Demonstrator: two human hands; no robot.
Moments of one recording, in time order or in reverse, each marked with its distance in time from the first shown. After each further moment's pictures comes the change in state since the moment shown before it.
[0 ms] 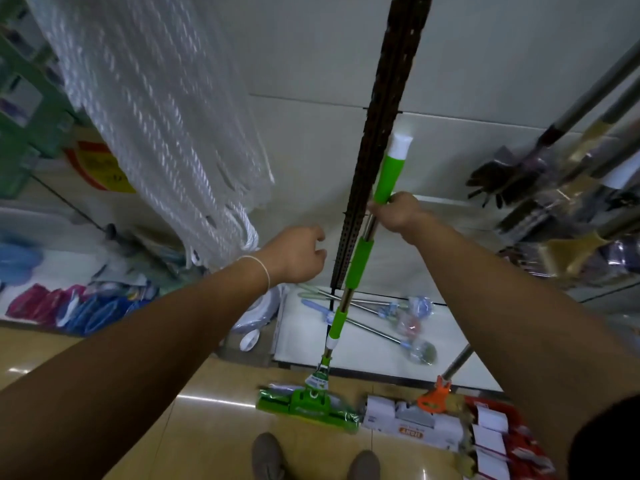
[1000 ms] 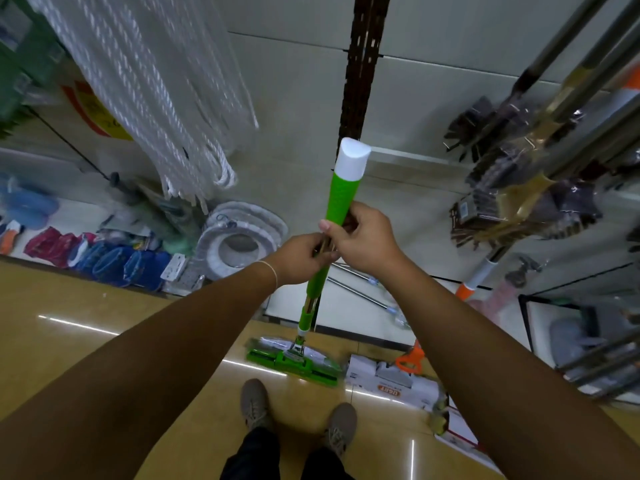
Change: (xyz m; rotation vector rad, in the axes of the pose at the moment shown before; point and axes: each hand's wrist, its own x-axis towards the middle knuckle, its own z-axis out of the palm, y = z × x) left_hand -0.052 0.043 0.103 -0.329 -0.072 0.013; right_hand -0.139 0.070 0.019 0.172 -0.057 -0.460
